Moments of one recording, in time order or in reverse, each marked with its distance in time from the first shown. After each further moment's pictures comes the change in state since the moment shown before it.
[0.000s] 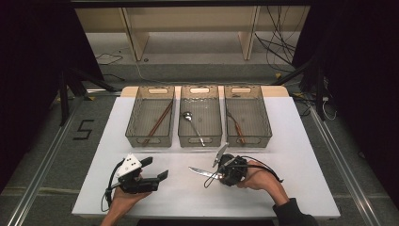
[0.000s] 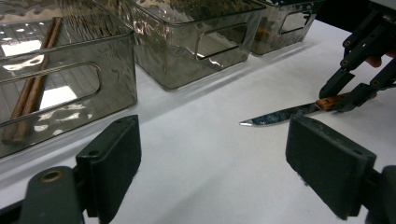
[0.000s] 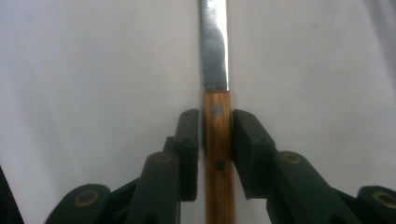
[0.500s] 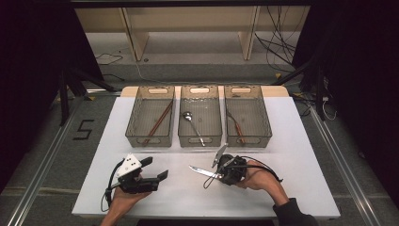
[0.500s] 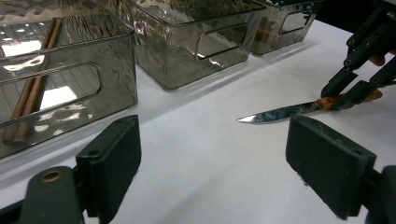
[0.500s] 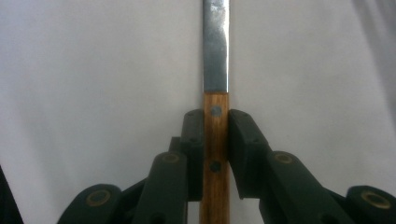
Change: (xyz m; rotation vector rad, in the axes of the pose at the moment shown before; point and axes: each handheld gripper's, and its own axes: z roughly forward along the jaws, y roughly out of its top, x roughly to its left) left arm 0.000 0.000 0.000 -0.002 0.001 0.000; right arm 0.003 0.002 -0.003 -0.006 -0.020 -0.017
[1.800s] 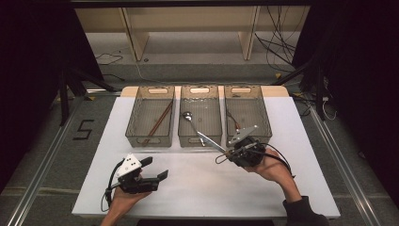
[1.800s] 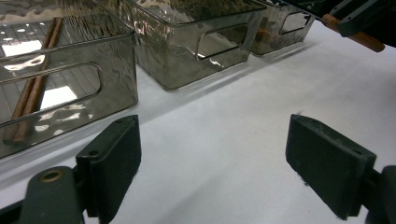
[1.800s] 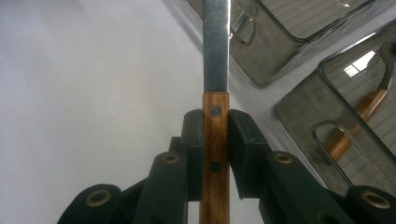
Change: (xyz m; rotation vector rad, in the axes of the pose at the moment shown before) left arm 0.000 0.000 0.000 0.001 0.000 -0.001; right arm -0.028 -0.021 -0.059 -0.308 -0.130 0.190
